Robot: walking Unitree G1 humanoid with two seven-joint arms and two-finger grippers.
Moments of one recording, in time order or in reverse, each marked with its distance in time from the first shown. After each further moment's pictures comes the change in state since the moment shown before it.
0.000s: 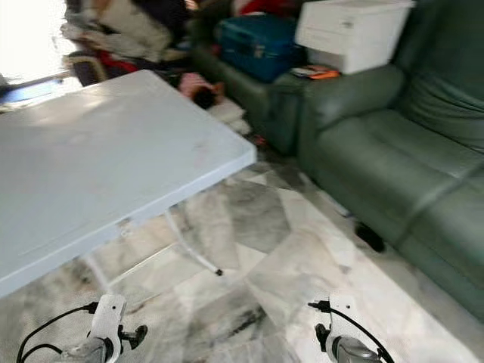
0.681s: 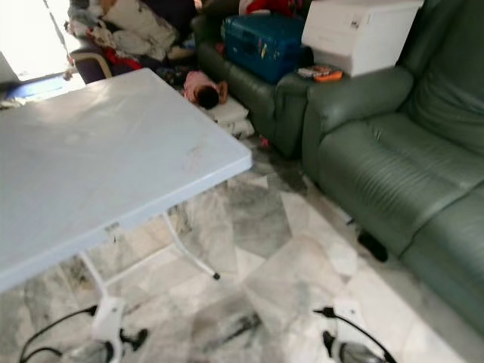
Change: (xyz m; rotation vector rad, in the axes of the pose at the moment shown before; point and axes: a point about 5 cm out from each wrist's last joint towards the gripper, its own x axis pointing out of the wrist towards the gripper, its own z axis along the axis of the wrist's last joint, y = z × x) left arm 0.000 -0.006 -0.008 -0.022 0.022 -0.028; right arm -0.003 -0.015 -0.009 -0.046 0.023 -0.031
